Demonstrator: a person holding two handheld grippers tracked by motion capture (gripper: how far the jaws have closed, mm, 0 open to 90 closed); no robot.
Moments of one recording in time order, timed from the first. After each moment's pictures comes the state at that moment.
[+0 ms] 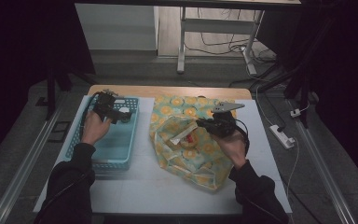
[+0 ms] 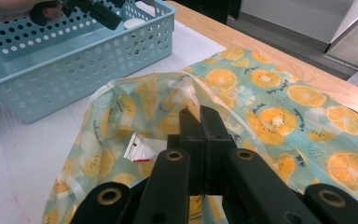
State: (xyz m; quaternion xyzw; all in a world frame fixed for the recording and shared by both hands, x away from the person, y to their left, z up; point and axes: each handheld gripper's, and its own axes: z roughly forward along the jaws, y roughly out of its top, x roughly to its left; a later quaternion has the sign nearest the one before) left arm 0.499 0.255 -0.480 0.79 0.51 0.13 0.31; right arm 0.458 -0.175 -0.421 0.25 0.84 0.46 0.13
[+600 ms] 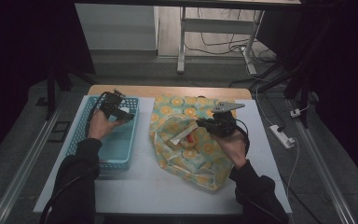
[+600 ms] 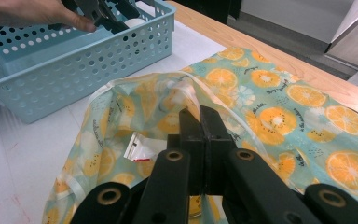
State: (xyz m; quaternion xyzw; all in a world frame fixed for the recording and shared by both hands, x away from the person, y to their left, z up) left arm 0.522 0.243 -0.497 0.82 0.51 0.12 0.25; right arm 0.458 -0.175 -0.421 0.25 0.84 0.46 0.13
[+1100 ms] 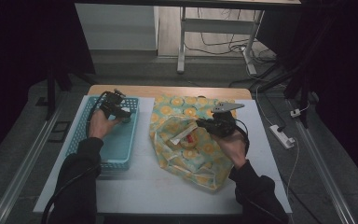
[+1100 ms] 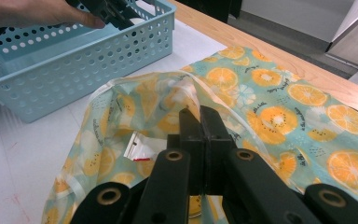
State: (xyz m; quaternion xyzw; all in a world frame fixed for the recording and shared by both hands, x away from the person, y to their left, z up) left arm 0.522 0.243 -0.494 0.82 0.51 0.11 0.24; right arm 0.459 -0.175 -0.421 0.25 0.84 0.46 0.13
